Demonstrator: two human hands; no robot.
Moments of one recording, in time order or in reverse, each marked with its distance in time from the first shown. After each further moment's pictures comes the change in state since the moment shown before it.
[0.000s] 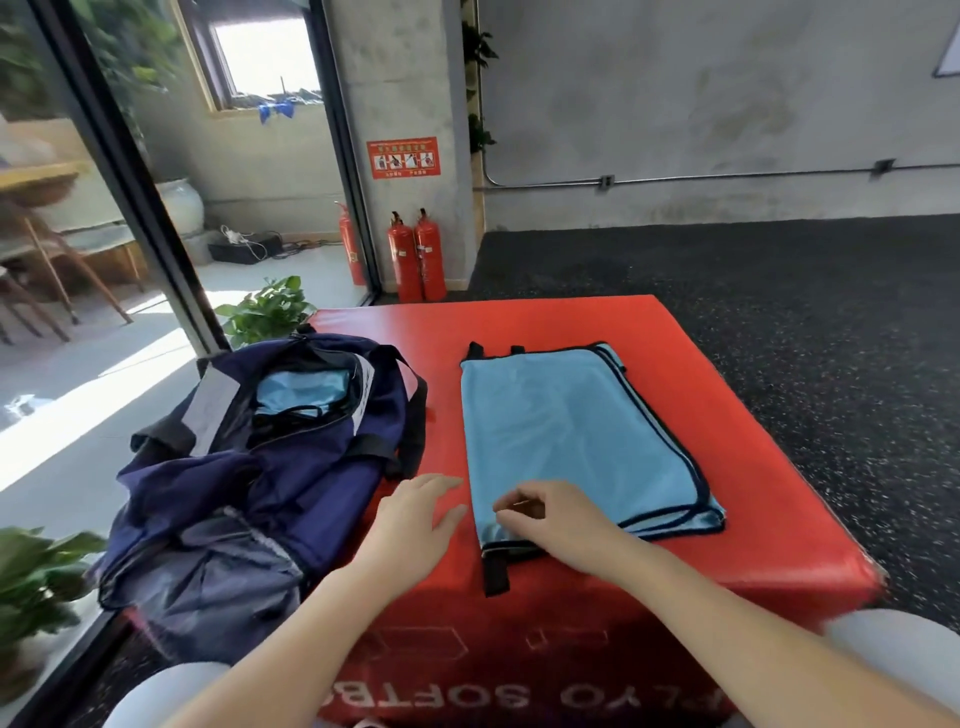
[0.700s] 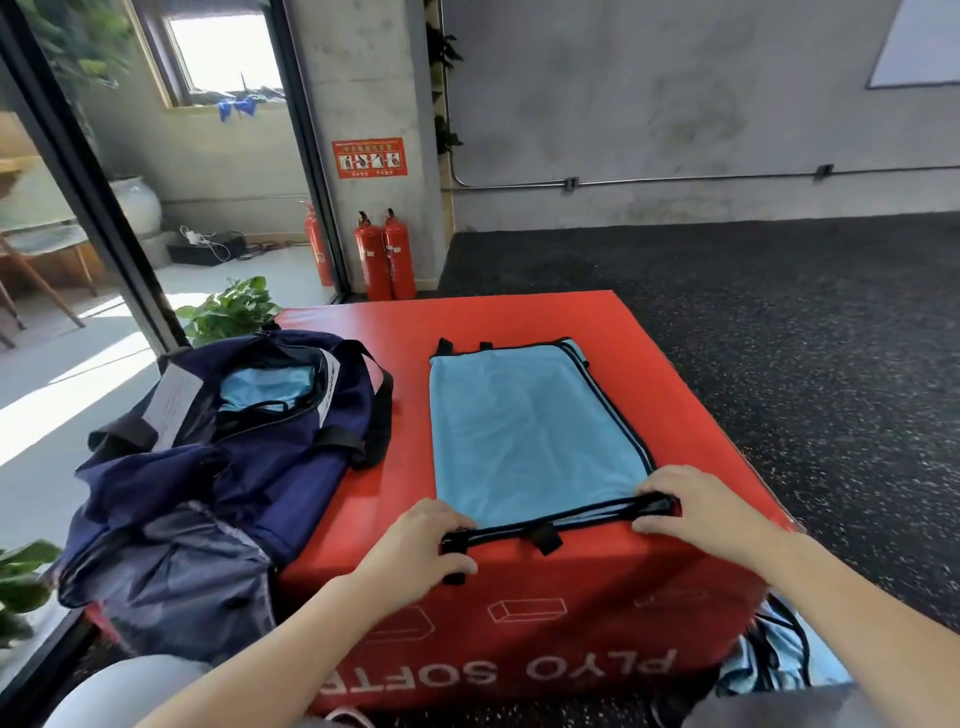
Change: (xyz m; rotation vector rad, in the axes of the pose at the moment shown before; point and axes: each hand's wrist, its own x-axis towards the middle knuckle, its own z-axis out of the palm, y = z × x) left_hand -0.024 0.022 0.028 -0.055 -0.257 0.179; right_hand -0.090 0.127 -0.134 -0.489 0.101 0.031
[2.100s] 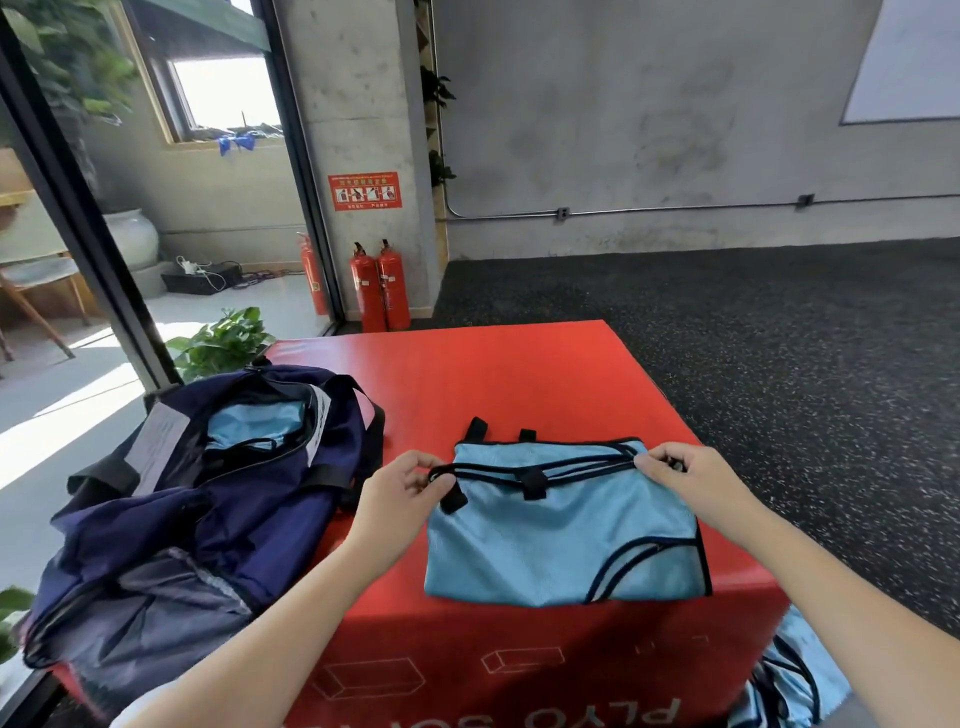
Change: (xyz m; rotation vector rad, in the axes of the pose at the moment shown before) left_hand 0.044 0.029 -0.053 -0.655 0.390 -0.195; right_hand 0.029 -0.029 -0.046 0.570 0.302 0.178
